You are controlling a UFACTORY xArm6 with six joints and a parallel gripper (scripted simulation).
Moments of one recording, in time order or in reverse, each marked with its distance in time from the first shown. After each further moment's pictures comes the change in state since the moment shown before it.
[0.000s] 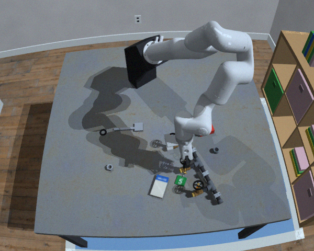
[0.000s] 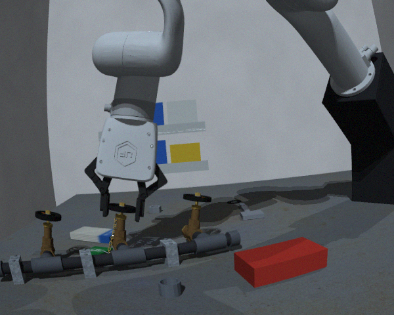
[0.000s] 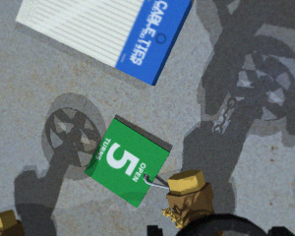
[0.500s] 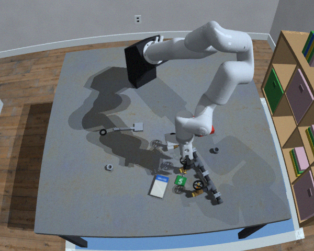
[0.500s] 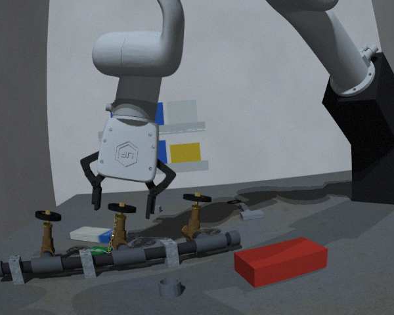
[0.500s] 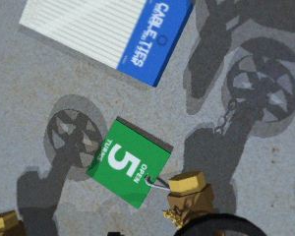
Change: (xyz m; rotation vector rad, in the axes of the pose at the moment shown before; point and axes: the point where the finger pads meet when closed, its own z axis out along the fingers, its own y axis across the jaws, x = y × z) arm 0.000 0.001 0.000 0.014 0.013 -0.004
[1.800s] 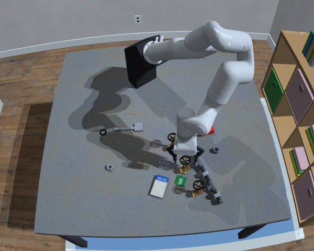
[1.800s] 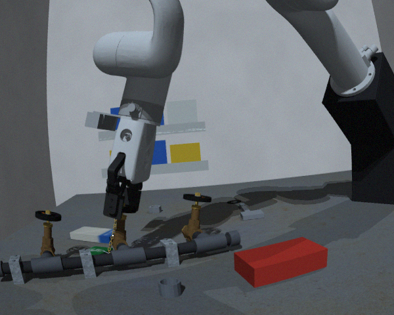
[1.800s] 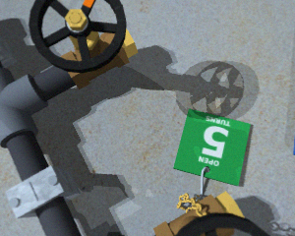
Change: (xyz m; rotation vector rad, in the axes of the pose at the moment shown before) arm 0.000 -0.001 0.000 0.032 0.081 -1.315
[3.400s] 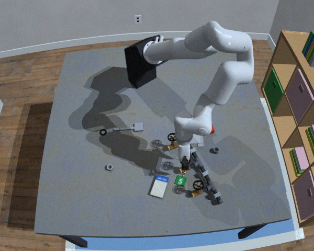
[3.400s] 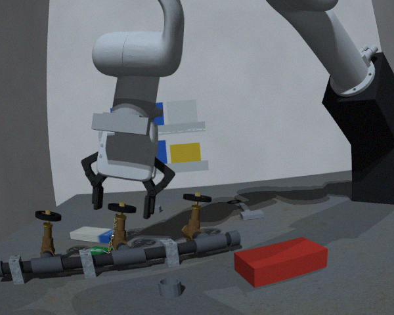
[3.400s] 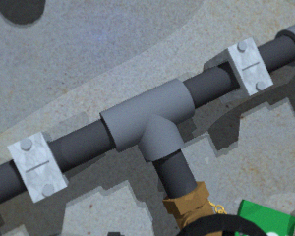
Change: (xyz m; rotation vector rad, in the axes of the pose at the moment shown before) arm 0.000 0.000 0.000 0.103 -0.047 -1.645
